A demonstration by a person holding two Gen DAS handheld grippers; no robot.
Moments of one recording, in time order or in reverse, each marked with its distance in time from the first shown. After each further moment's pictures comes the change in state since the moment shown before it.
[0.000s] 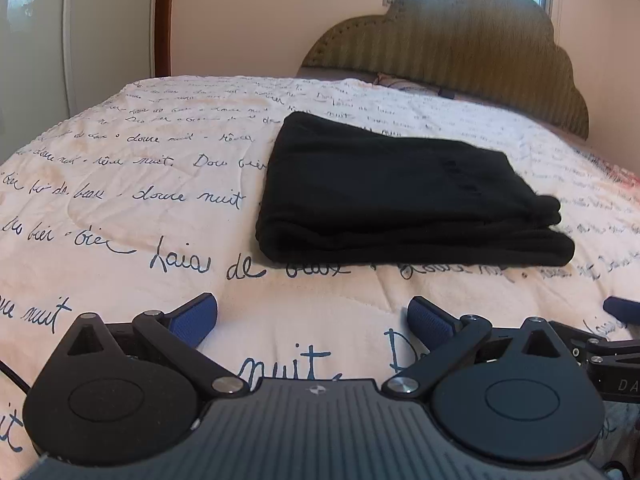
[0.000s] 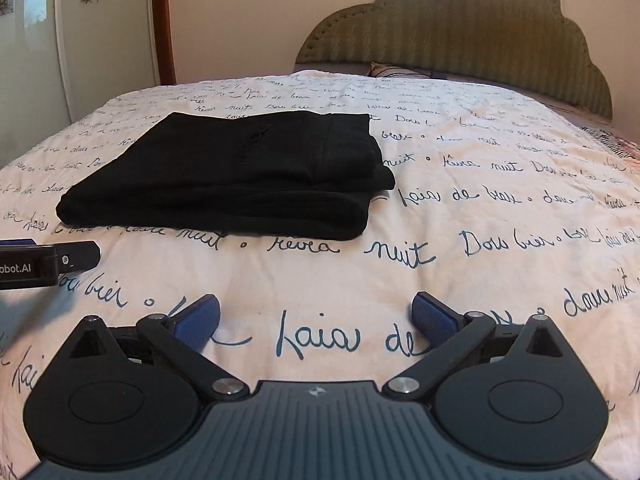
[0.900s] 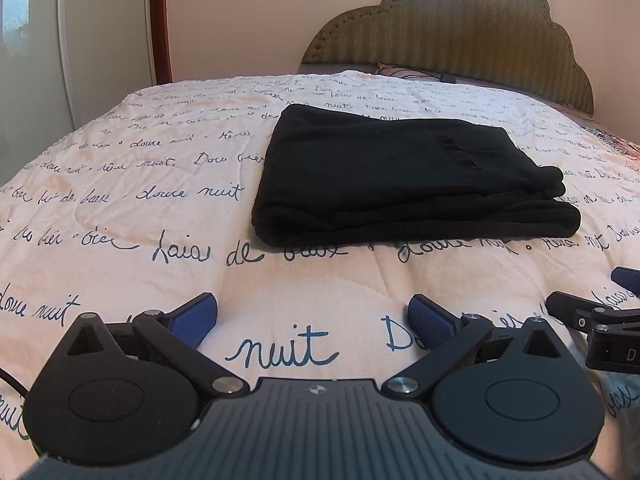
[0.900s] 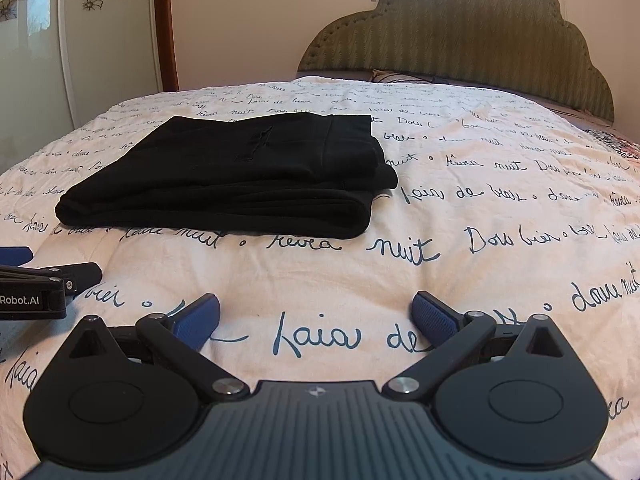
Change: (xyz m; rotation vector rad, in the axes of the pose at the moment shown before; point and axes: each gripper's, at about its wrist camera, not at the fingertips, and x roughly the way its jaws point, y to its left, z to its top) left arm -0.002 -0.009 -0.010 0.060 0.005 0.041; right arm -0.001 -0.002 -0.004 0.013 -0.021 0.014
